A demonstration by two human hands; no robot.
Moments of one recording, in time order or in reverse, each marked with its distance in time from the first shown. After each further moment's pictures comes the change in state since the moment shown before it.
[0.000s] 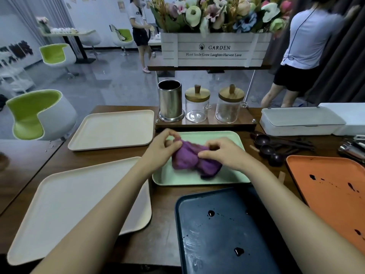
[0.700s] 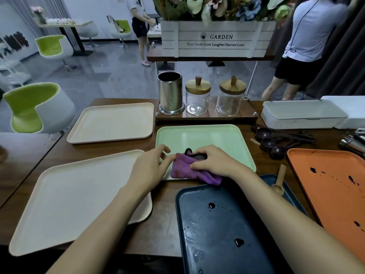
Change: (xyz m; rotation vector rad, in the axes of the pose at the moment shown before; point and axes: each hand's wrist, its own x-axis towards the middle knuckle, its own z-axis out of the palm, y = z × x) left_hand -0.052 -0.025 0.001 0.657 0.139 -0.043; right_hand -0.009 0.002 0.039 -0.255 -0.101 0.147
